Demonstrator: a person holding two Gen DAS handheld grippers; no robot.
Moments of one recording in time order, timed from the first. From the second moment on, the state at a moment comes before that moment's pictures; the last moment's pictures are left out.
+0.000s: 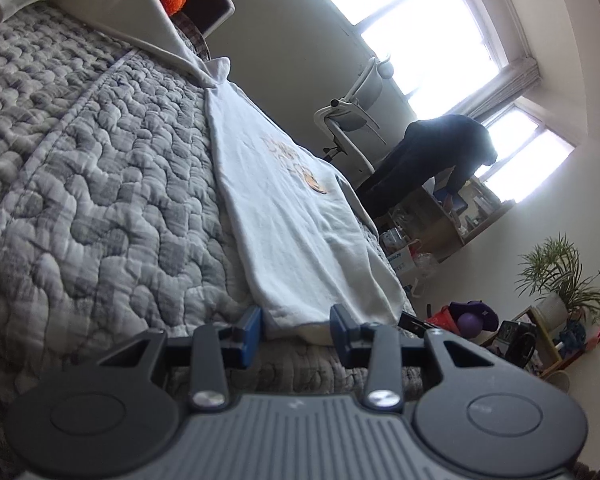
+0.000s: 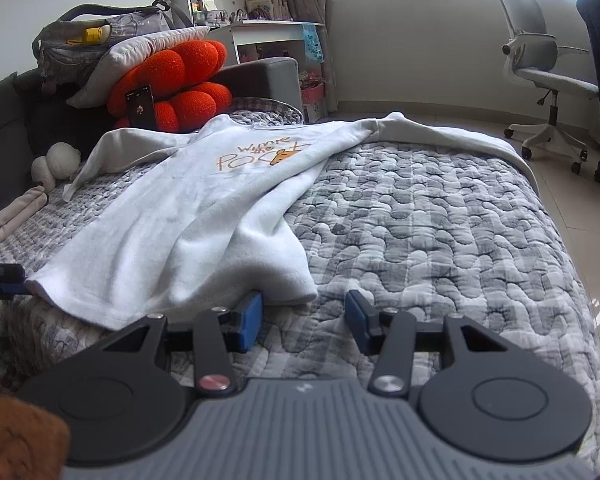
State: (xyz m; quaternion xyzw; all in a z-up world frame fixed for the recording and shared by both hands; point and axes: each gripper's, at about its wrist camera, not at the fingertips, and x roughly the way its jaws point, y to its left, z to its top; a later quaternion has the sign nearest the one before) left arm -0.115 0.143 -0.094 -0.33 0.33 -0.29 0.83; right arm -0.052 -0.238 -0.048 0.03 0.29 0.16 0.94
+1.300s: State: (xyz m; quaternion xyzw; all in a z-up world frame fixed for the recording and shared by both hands) left arm -0.119 0.178 -0.065 -0.28 0.36 -0.20 0.87; right arm -0.071 -0.269 0.006 0.06 0.38 0.12 0.92
